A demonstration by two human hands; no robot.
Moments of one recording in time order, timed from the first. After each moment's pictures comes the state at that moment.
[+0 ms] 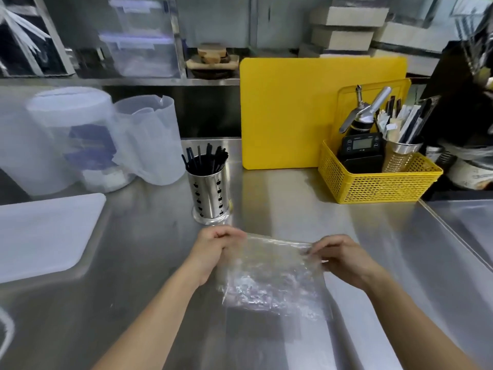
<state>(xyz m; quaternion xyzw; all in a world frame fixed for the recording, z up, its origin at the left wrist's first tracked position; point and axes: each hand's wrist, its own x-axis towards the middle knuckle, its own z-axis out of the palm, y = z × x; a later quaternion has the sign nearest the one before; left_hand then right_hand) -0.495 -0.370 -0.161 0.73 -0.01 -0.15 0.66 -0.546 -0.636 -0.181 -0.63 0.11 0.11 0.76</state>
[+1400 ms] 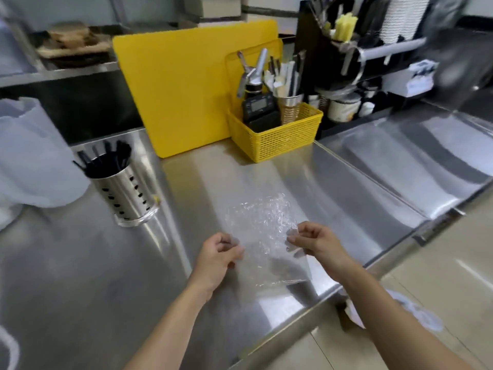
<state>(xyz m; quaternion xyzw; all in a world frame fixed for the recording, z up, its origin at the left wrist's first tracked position) -0.572 -0.433 -0.185 0.72 -0.12 -0.28 0.62 -0.679 -0.630 -0.194 -0.66 0.25 -0.09 0.70</state>
